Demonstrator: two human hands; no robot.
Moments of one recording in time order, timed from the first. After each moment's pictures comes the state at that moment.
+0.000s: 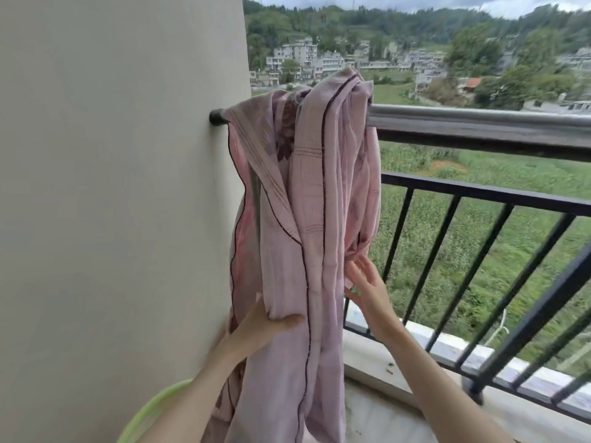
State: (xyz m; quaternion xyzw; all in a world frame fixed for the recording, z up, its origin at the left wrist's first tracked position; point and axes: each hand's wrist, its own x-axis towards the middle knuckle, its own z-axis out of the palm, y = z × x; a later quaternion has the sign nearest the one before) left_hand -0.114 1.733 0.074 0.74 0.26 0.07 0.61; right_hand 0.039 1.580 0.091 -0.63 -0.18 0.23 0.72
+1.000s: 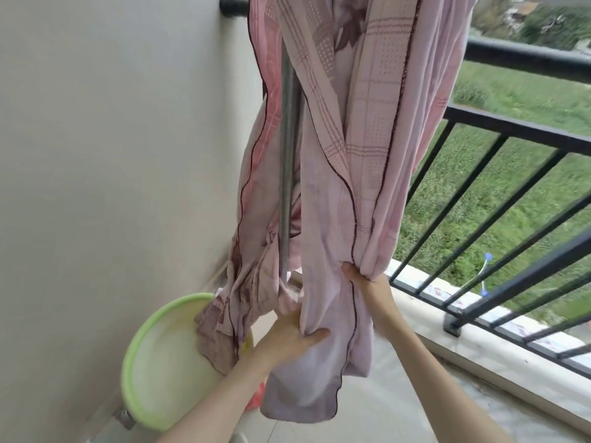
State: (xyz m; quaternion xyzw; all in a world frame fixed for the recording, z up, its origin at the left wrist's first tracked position) left_hand -0.157 1.672 -0.053 0.82 0.26 -0.04 0.51; right_hand -0.020 1.564 0.016 -0.68 -0.15 0.27 0.66
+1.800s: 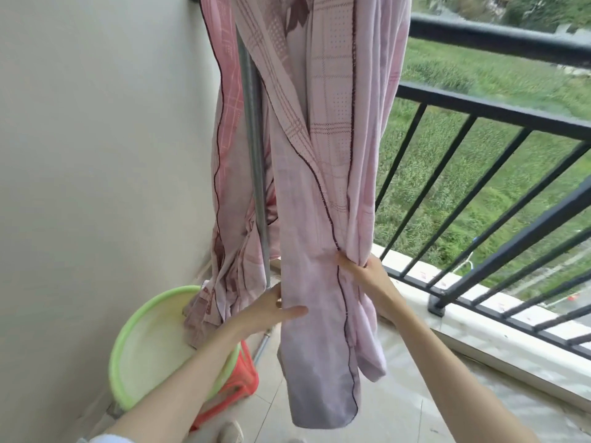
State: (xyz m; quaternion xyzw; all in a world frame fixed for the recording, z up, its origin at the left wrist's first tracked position) left_hand -0.149 1.673 -0.029 0.73 0.23 -0.09 0.64; right_hand -0.009 1.521 0.033 -0.74 -0.22 0.26 0.58
